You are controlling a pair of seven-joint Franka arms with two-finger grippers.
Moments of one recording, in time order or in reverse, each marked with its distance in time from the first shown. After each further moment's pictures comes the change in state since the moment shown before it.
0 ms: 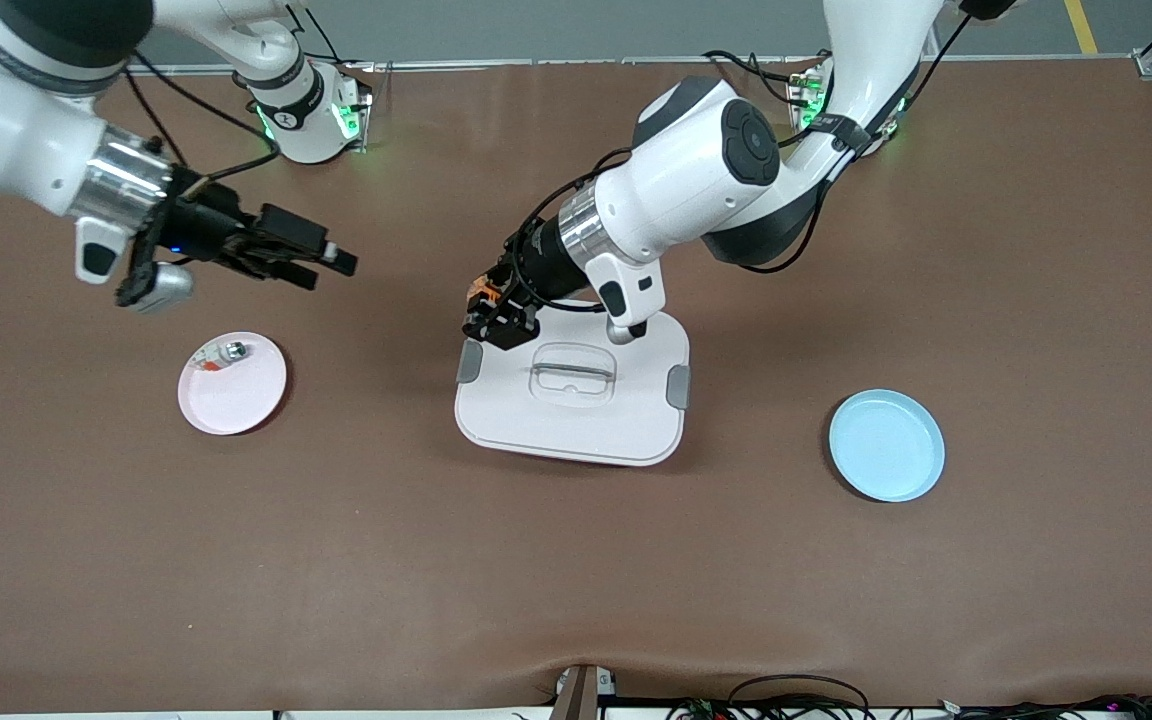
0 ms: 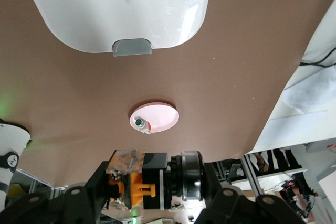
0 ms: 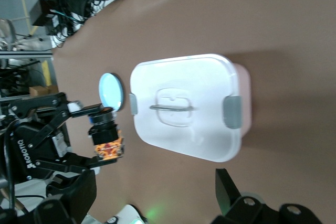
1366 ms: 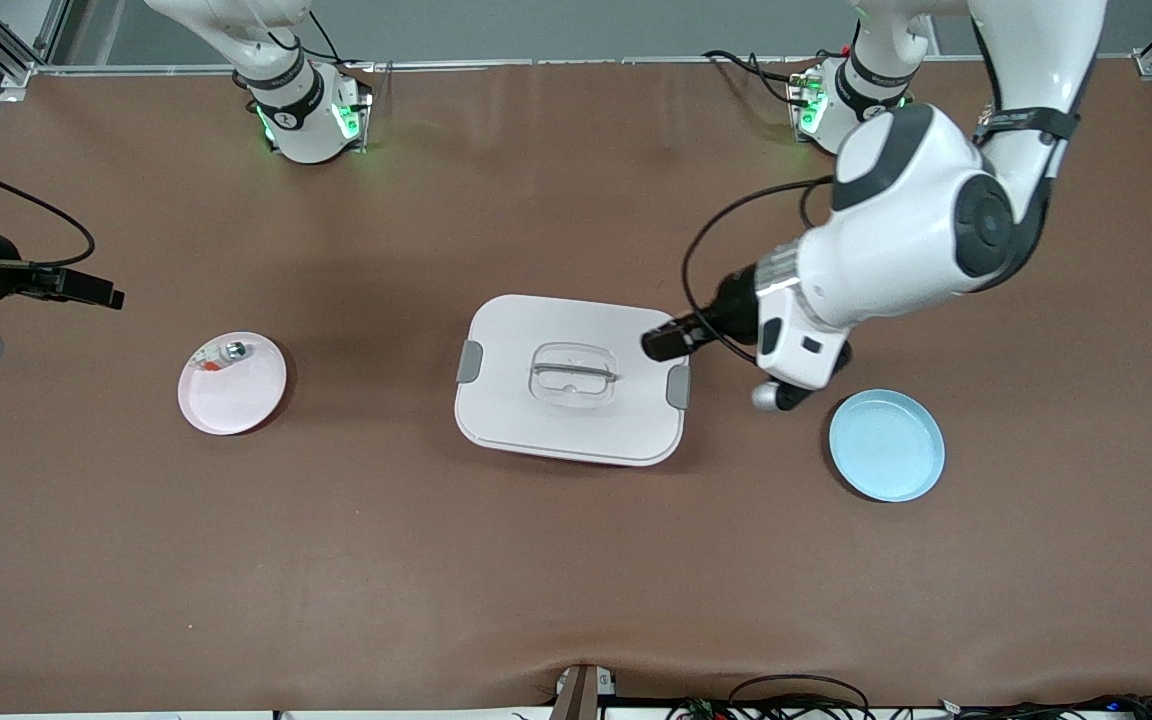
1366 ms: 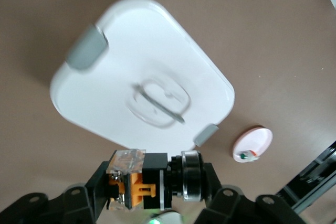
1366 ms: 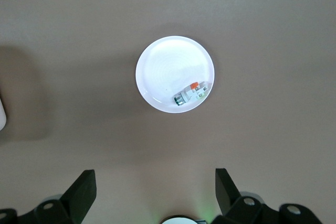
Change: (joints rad) left arm 0.284 -0.130 -0.006 -0.078 0.000 -0.437 0.892; right arm -0.346 0.188 -0.026 0.296 -0.761 -0.507 -0.124
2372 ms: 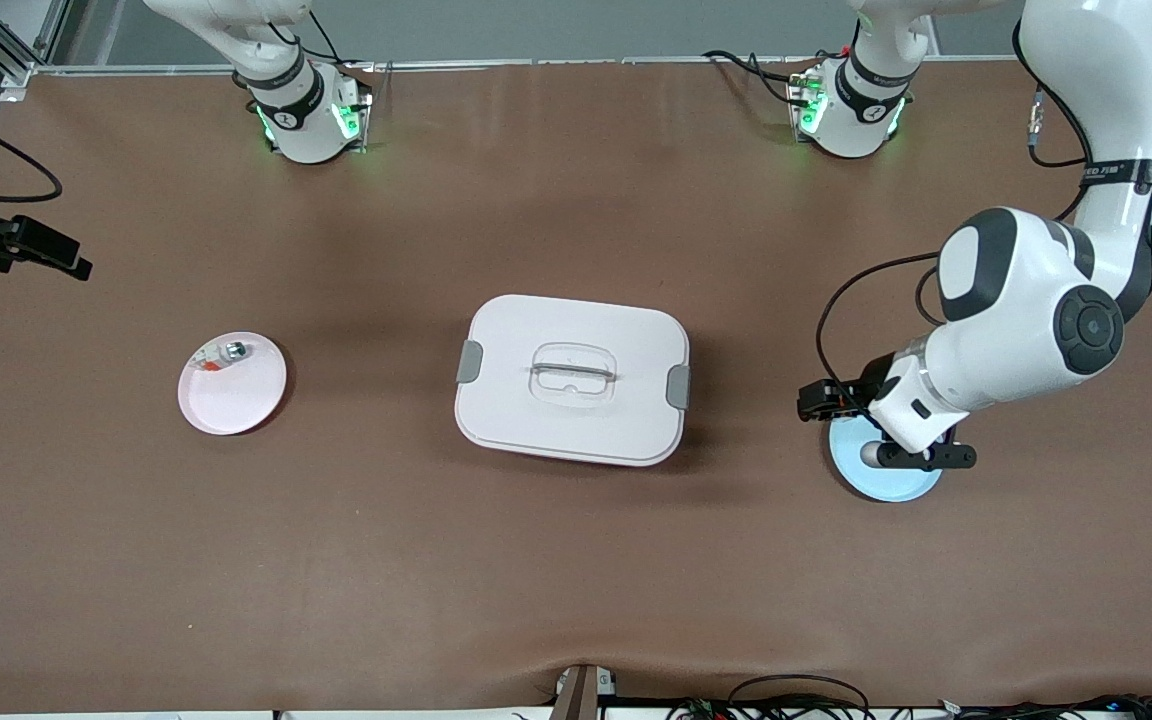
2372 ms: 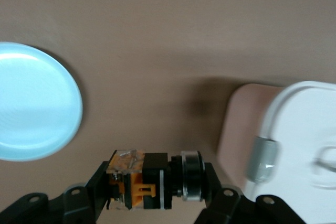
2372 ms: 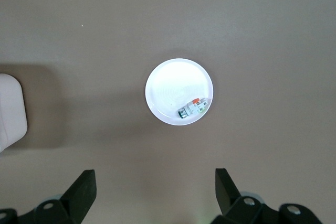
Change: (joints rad) left arm 0.113 -0.021 0.195 -0.185 0.159 0.019 0.835; right arm 0.022 -0.129 -0.013 -0.012 -0.003 0.035 0.000
